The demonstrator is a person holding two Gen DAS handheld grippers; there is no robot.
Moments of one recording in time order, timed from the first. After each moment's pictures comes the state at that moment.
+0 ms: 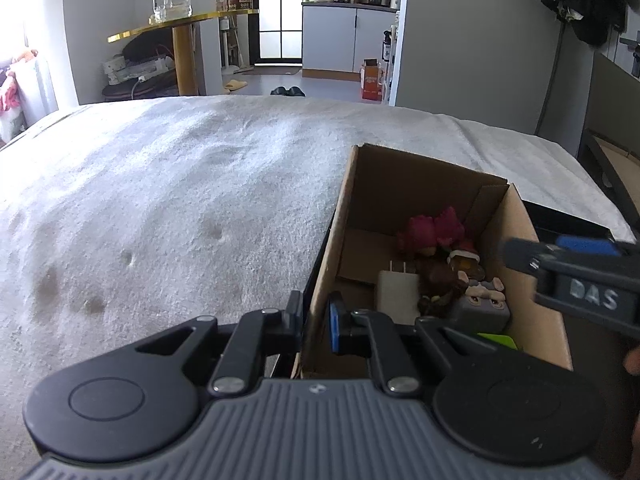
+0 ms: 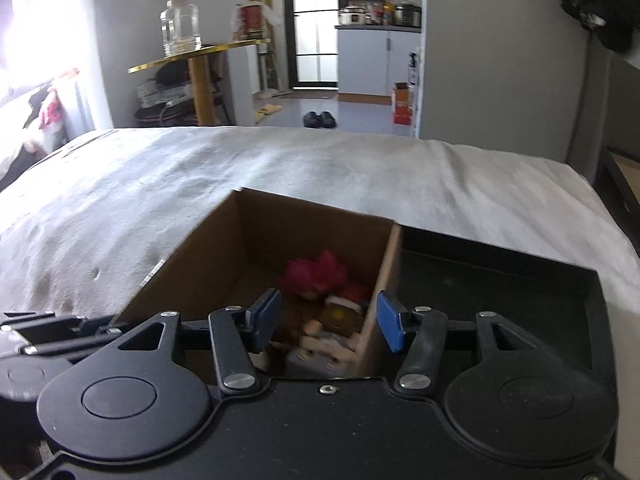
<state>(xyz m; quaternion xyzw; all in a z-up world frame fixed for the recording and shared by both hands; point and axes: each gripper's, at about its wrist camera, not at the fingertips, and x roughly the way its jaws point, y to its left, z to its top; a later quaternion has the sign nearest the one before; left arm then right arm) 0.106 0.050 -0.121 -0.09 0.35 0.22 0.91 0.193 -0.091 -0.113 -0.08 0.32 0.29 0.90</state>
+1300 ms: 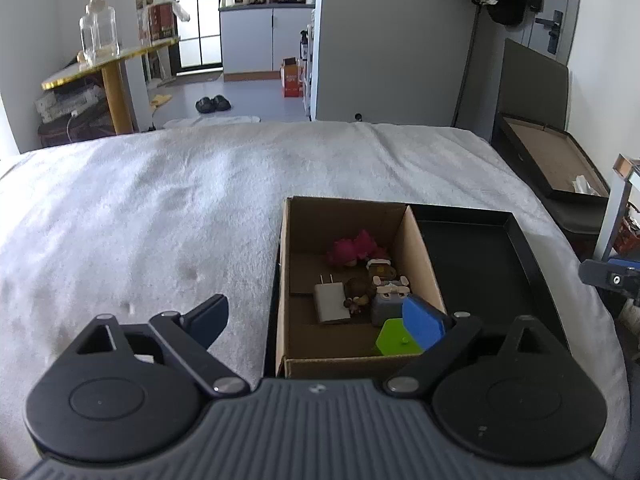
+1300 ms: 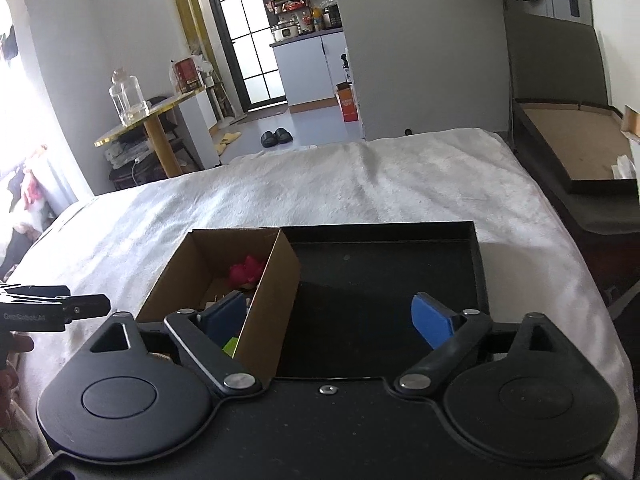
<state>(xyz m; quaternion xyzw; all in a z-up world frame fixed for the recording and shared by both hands) 0.066 0.044 -0.018 -0.05 0.37 0.10 0.92 0.165 -0.237 -0.045 0.03 0.34 0.24 0.91</state>
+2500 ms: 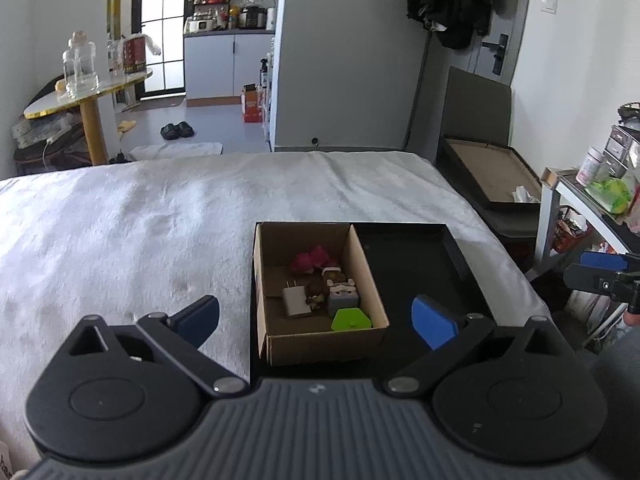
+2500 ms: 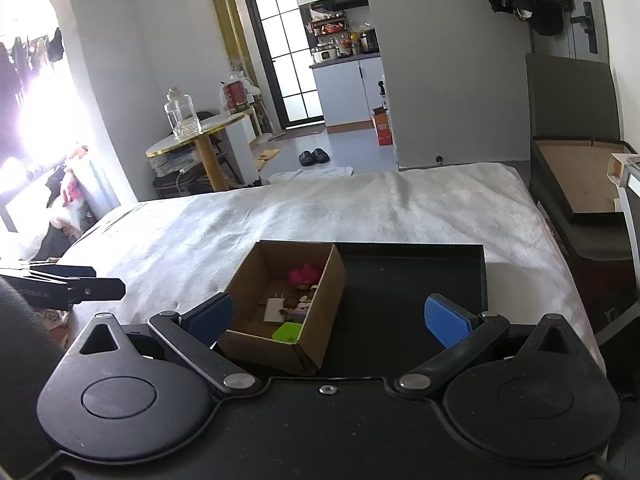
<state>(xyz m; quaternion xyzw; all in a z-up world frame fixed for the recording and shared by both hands) -0.007 0.035 0.045 -0.06 0.33 0.03 0.94 0.092 -0.262 0.021 0.02 0.31 0.30 0.90</state>
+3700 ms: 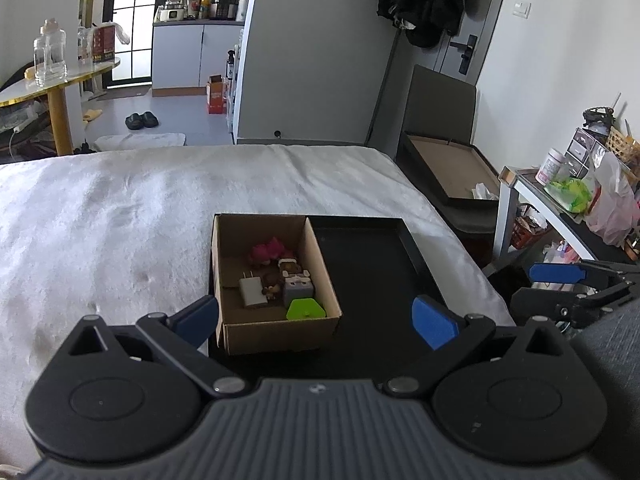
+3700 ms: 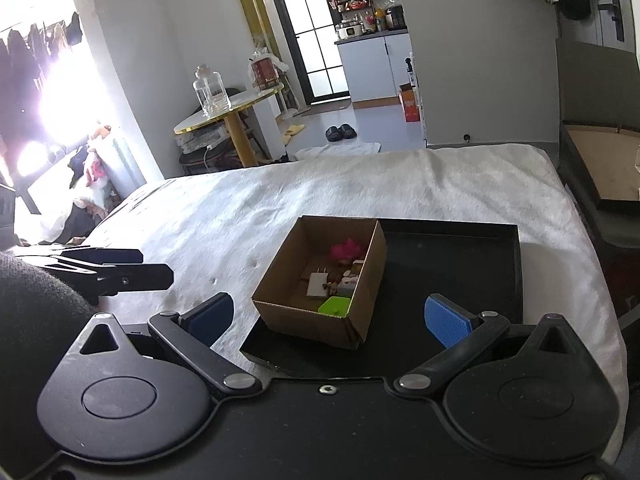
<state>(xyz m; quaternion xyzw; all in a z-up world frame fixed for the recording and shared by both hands) -0.015 0.029 0.048 -0.09 0.34 -0.03 0.94 0.072 -0.238 0.032 0.02 0.34 0.33 0.88</state>
